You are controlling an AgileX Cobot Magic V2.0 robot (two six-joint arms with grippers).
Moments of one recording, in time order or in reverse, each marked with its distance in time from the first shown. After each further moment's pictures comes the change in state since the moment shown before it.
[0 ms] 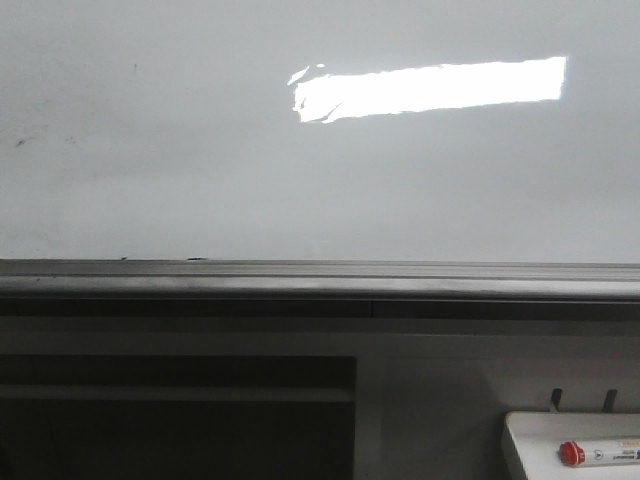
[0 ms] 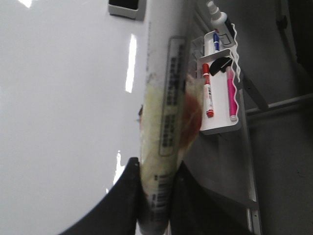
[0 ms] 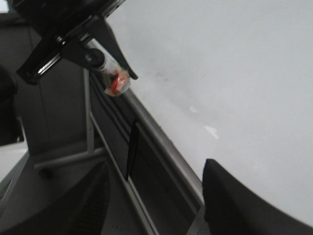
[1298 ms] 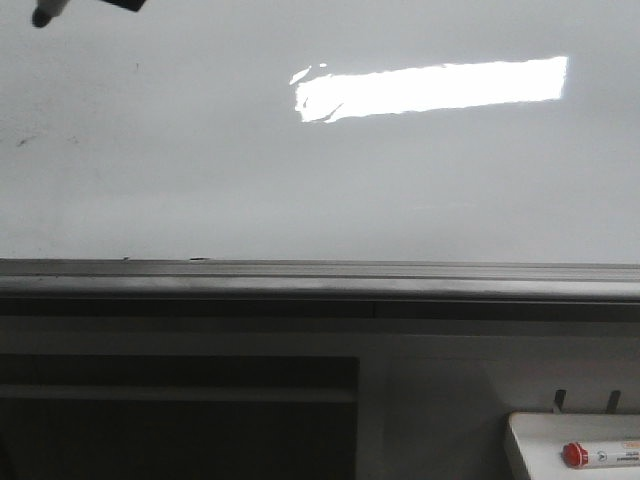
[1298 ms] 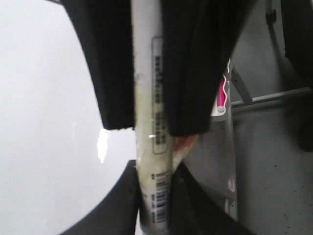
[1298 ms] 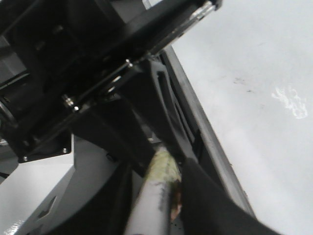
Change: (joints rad) left arm 0.006 0.037 0.004 -0.035 0.024 -0.055; right arm 0.486 0.615 -0.149 0.060 -0.399 -0.031
